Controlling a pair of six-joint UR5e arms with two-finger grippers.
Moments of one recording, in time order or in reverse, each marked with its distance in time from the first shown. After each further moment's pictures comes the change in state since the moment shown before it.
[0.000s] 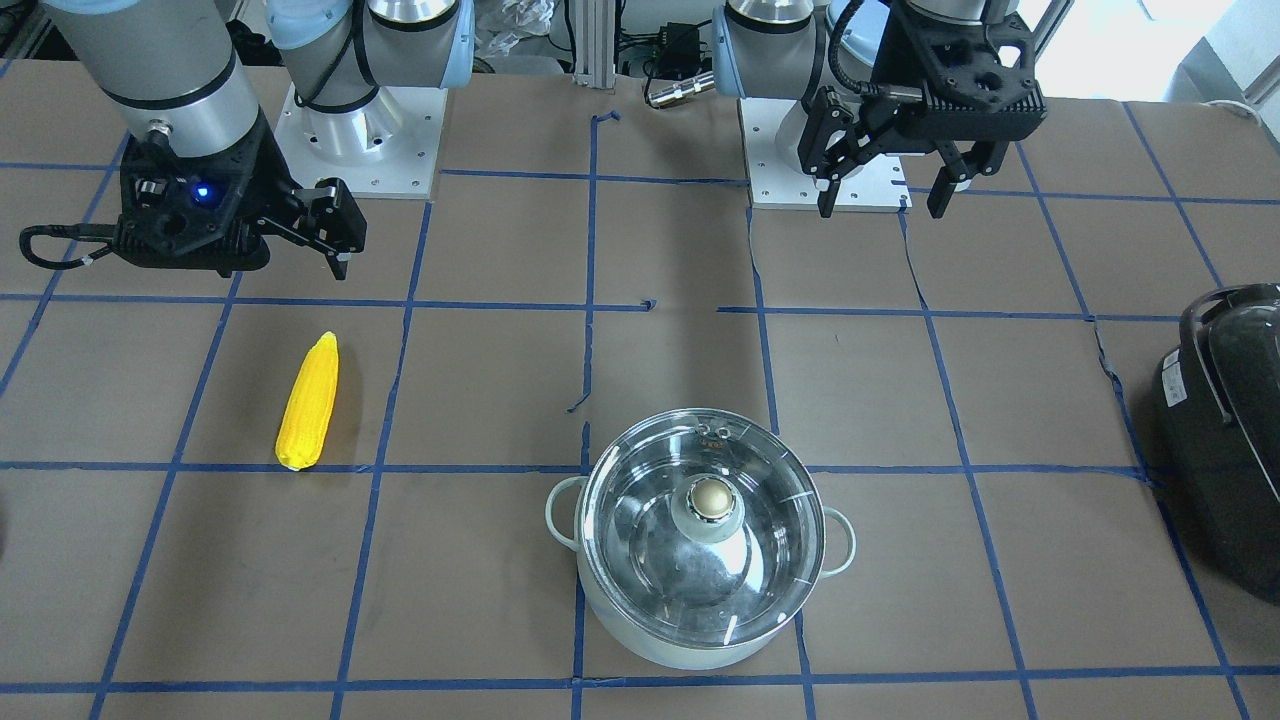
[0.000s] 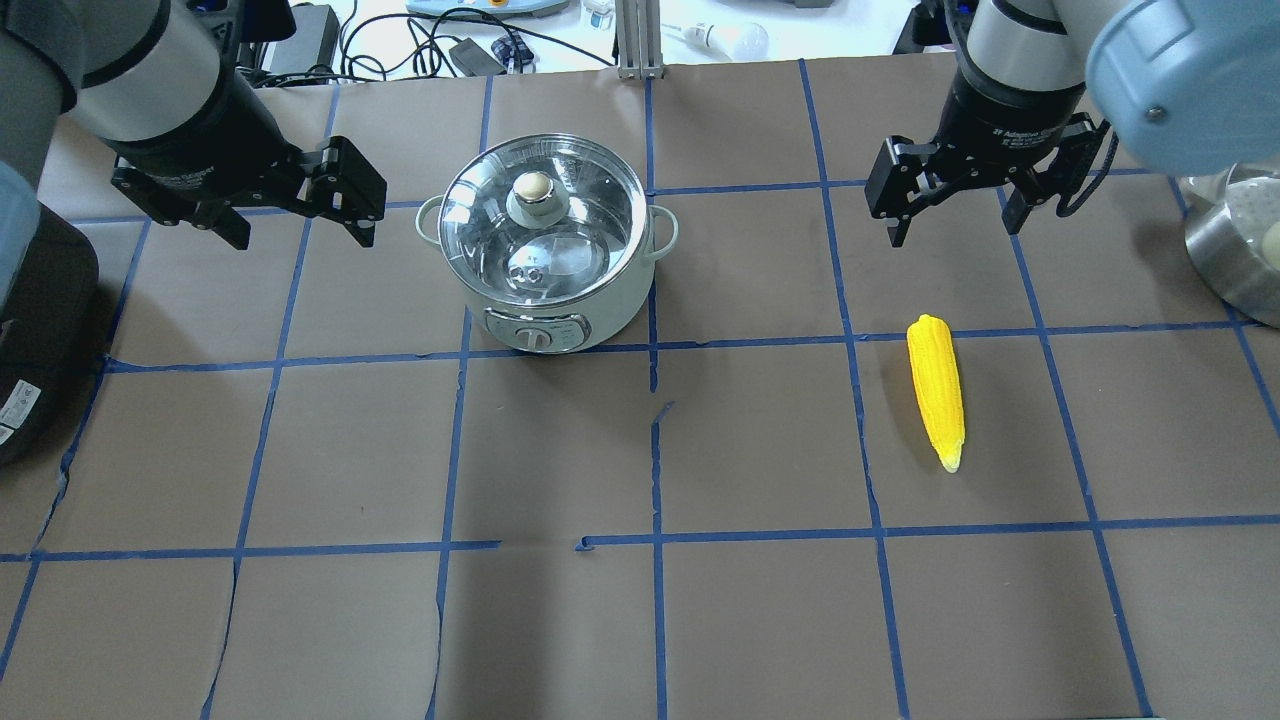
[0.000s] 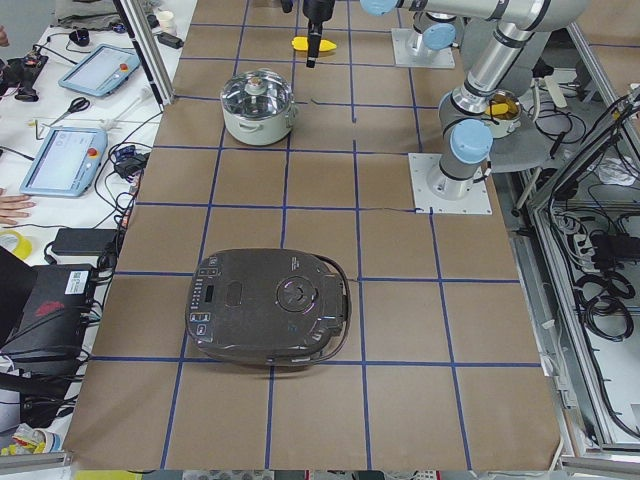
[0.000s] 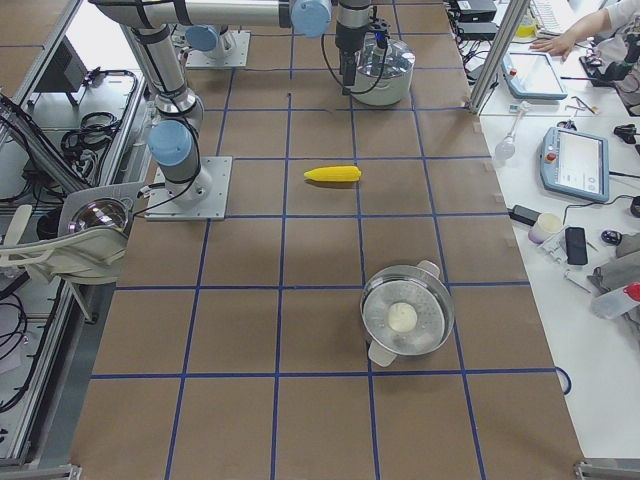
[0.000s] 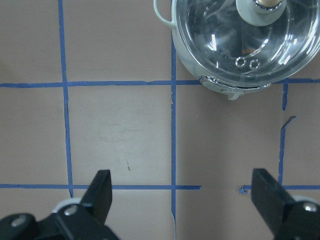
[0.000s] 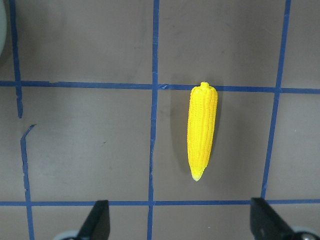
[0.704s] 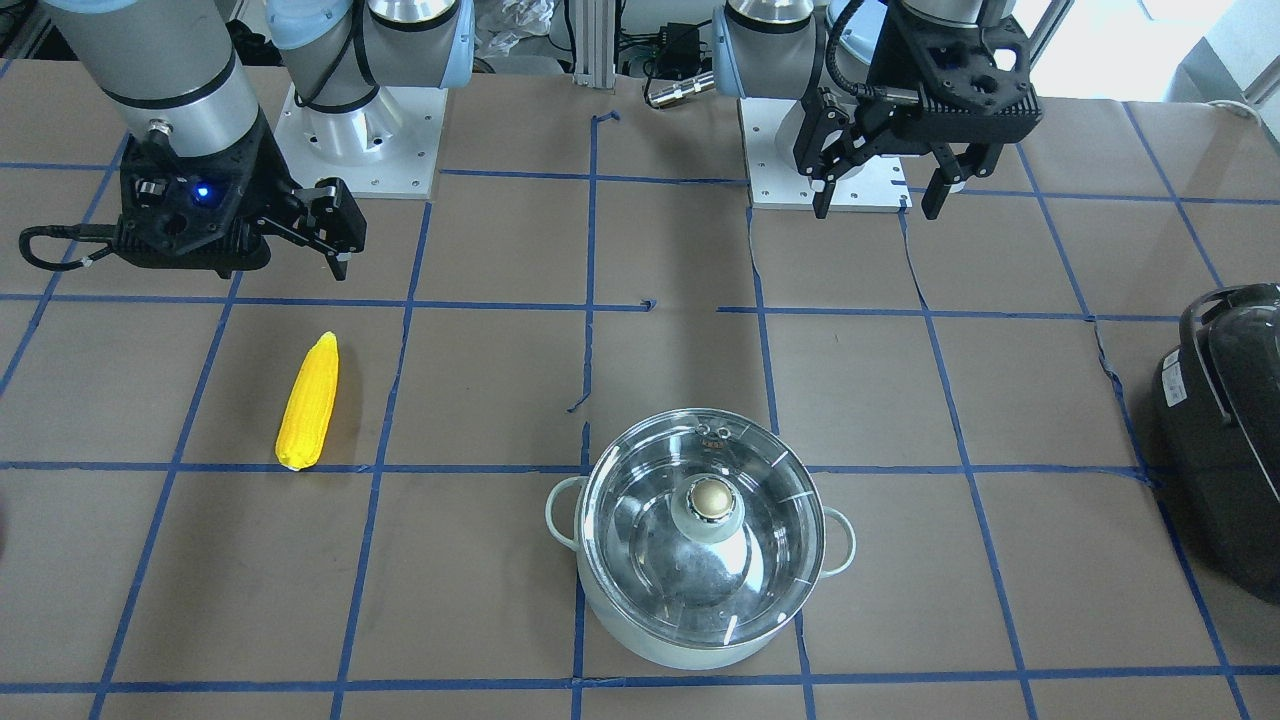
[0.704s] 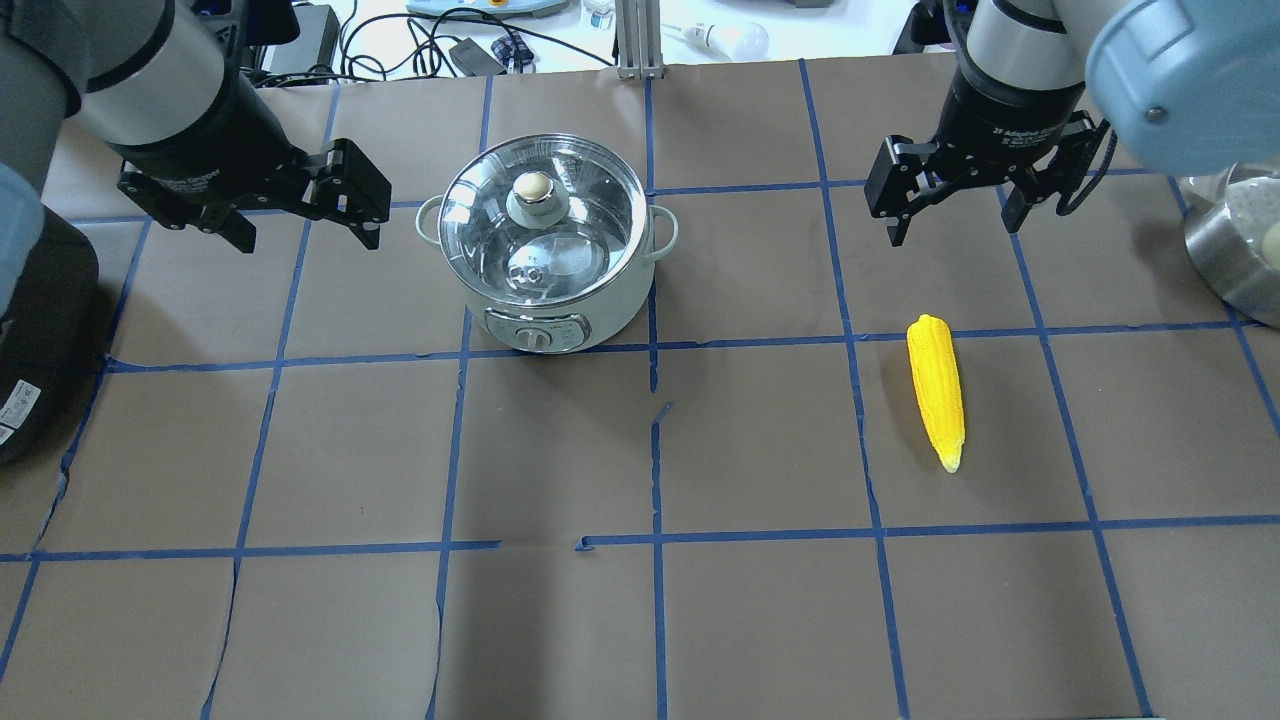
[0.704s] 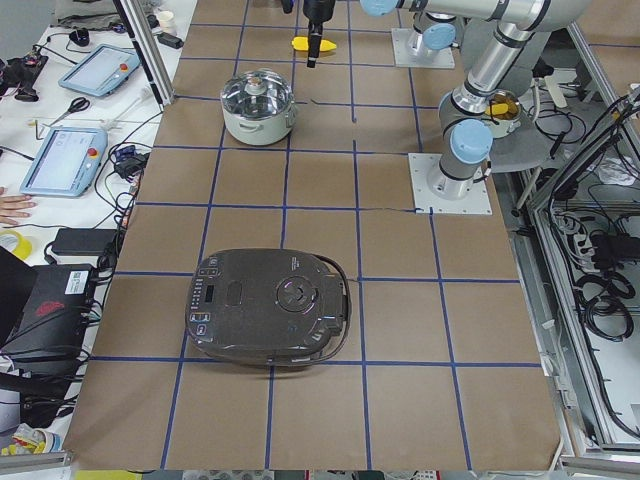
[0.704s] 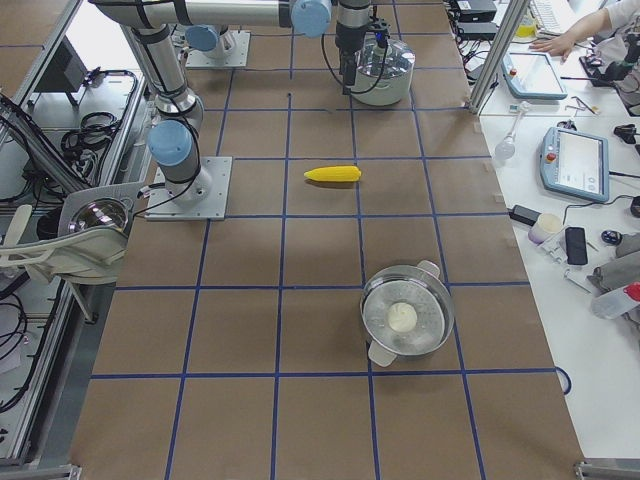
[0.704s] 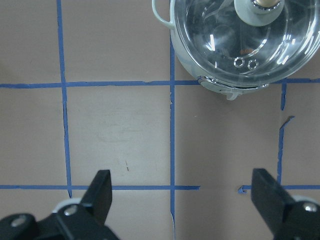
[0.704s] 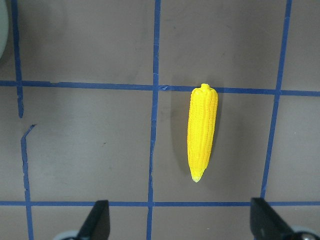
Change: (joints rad) left arm 0.000 0.002 -0.007 0.002 -0.012 -0.009; right arm 0.001 -0.001 -0.001 -0.005 0.001 -0.007
